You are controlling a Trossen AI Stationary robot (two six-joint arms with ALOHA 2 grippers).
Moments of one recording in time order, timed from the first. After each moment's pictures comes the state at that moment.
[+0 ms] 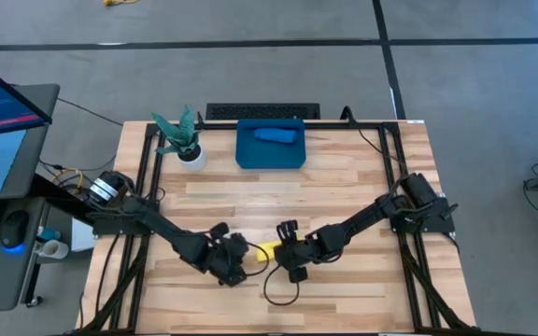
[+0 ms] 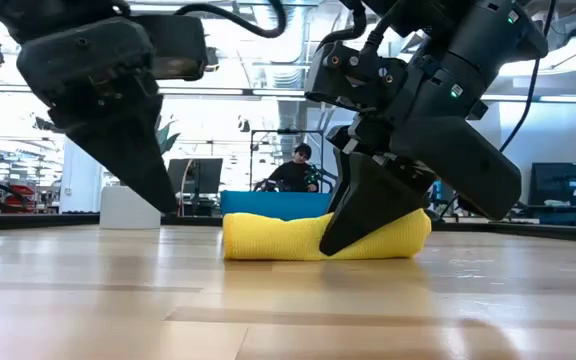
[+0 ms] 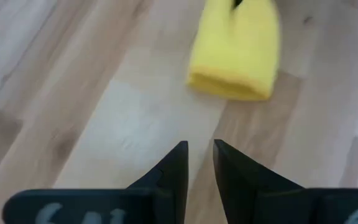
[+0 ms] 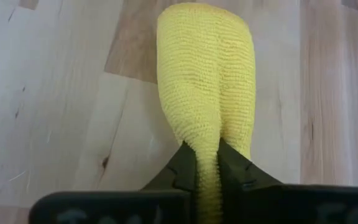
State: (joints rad) left arm -0.53 1.78 1.03 -0.45 -0.47 -0.88; right arm 0.39 2.02 1.12 -0.19 0.31 0.03
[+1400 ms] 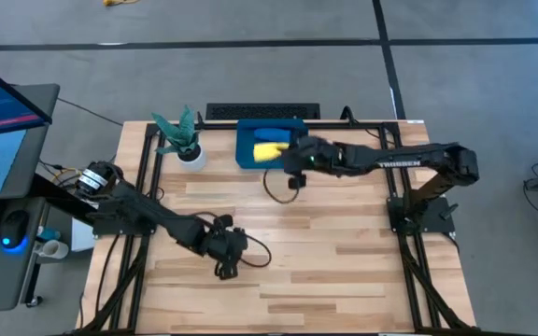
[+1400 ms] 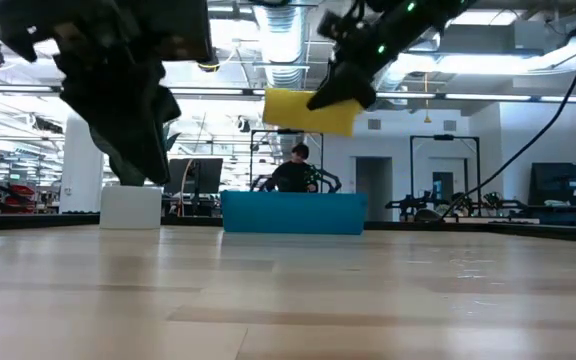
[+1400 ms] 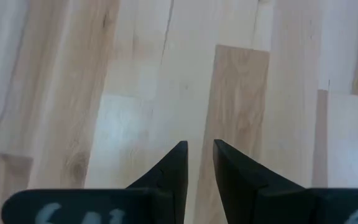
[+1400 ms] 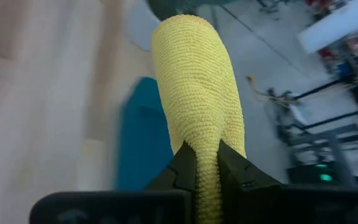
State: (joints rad) left arm -0.43 1.65 1.00 -0.48 -0.24 -0.54; right arm -0.17 1.55 1.11 -0.13 0.32 -0.66
